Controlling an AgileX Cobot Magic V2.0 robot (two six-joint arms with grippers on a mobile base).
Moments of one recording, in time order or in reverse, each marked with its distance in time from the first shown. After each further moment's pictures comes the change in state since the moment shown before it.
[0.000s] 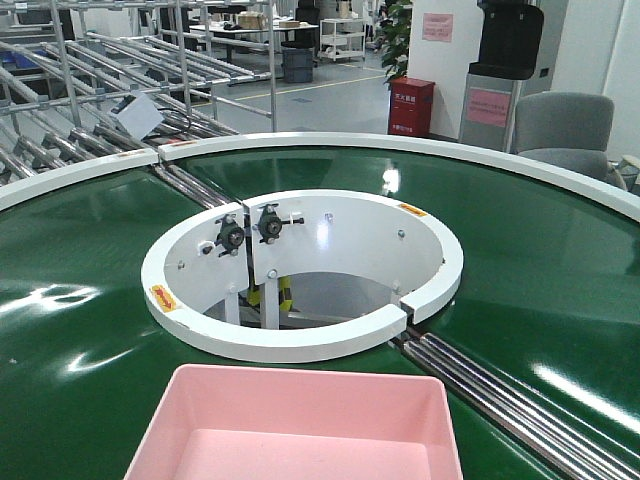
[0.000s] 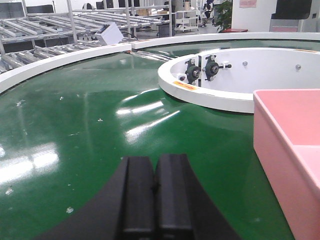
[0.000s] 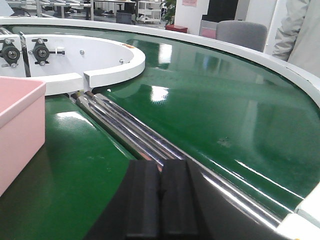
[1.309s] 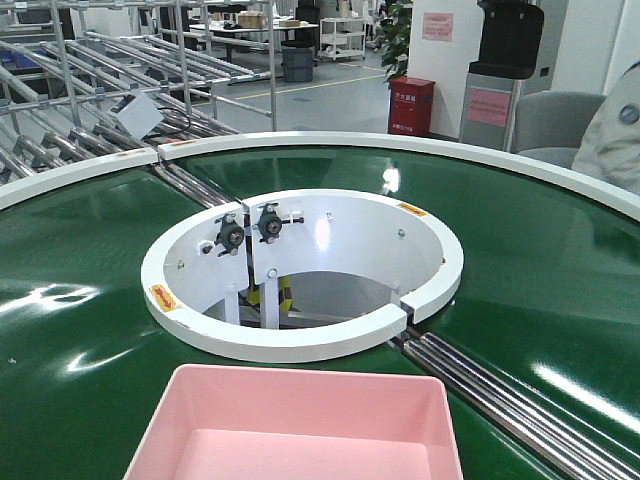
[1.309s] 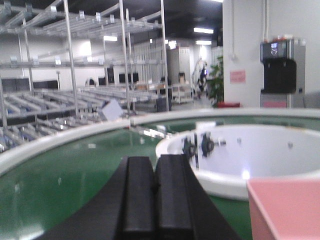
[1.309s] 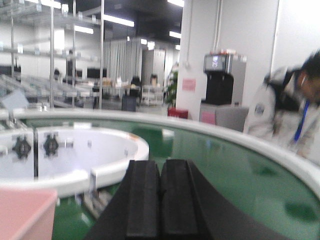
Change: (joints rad) left arm 0.000 0.004 -0.062 0.000 -0.246 0.000; right arm 0.000 0.009 -0.098 -0.031 -0.240 0.059
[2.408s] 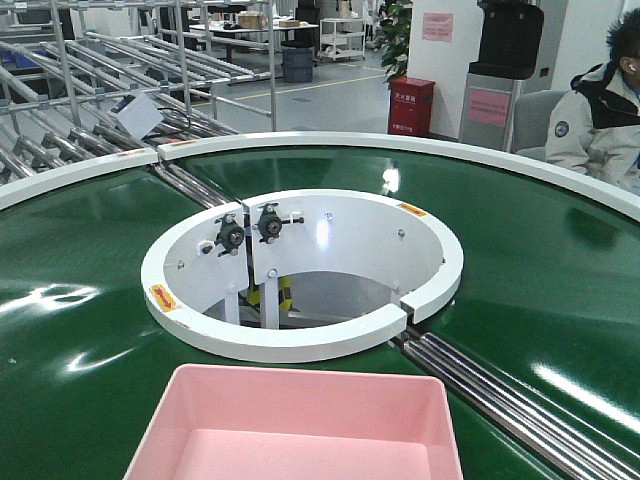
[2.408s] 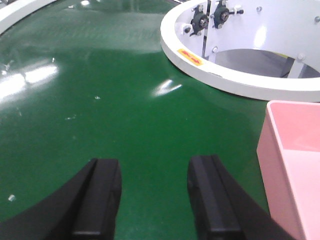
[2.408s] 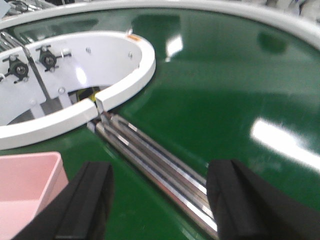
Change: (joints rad) left arm 0.000 0.697 -0.539 -0.041 0.489 0.006; right arm 0.000 0.756 -0.483 0.190 0.309 0.008
